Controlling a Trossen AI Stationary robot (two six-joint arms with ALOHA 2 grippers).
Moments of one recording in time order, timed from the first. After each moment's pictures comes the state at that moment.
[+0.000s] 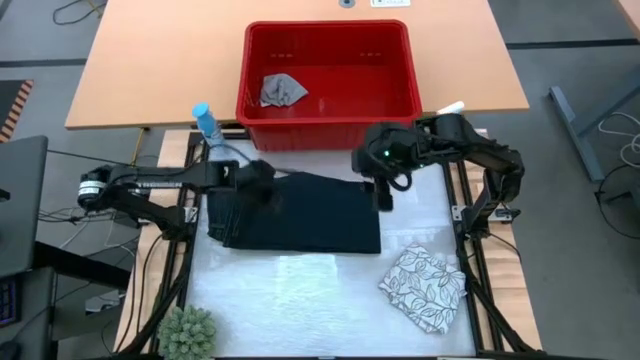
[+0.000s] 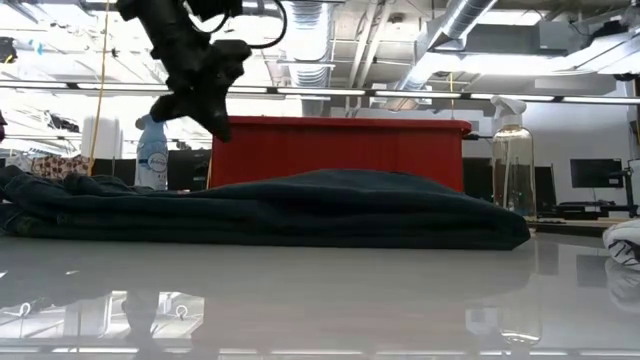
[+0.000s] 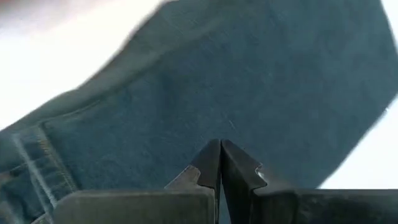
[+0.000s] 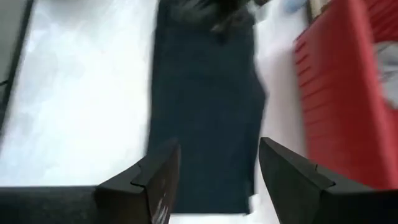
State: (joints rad) left arm 0.21 1.26 0.94 -0.63 -0.11 -0.69; right arm 0.01 1.73 2.33 -1.49 0.11 -0.07
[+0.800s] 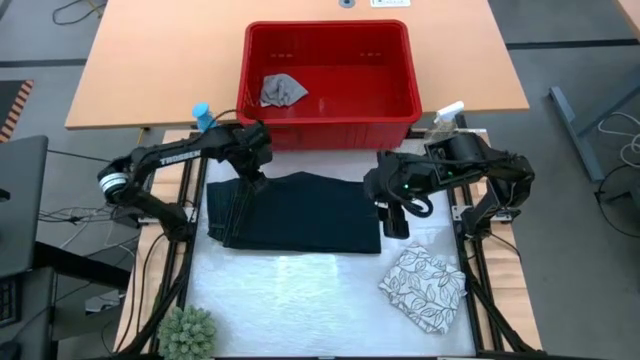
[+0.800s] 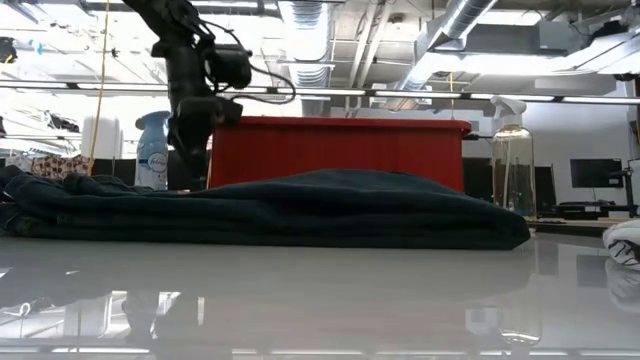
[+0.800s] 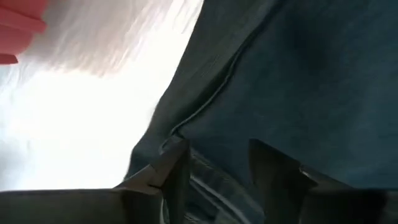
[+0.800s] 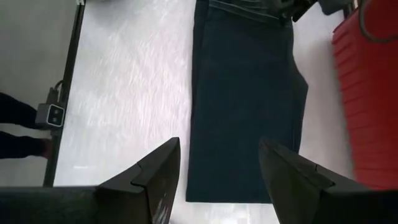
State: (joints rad) left arm 0.62 1.47 1.07 -0.91 0.08 0.06; right arm 0.19 1.71 2.33 -1.56 0.14 0.13
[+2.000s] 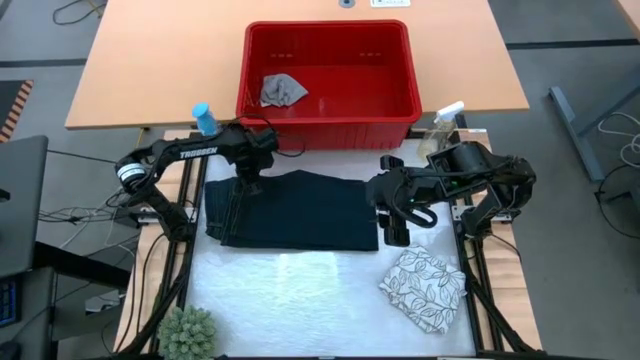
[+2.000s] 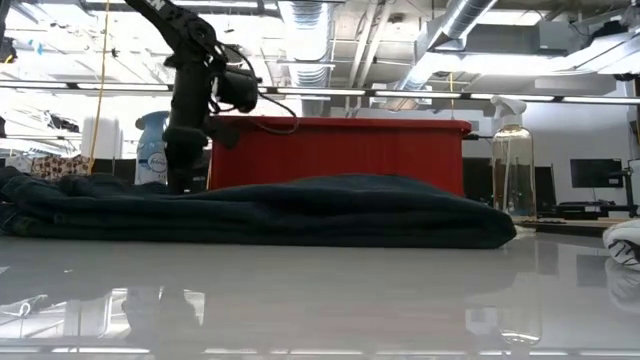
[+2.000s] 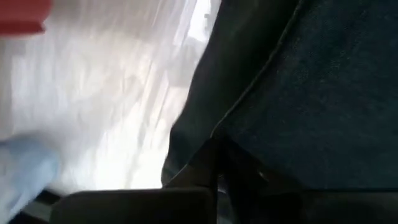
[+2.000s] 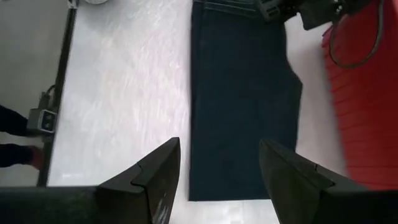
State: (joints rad) left arm 0.62 1.61 1.10 -1.01 -0.13 0.20; right arm 0.26 1.71 2.33 -1.56 0.22 0.19
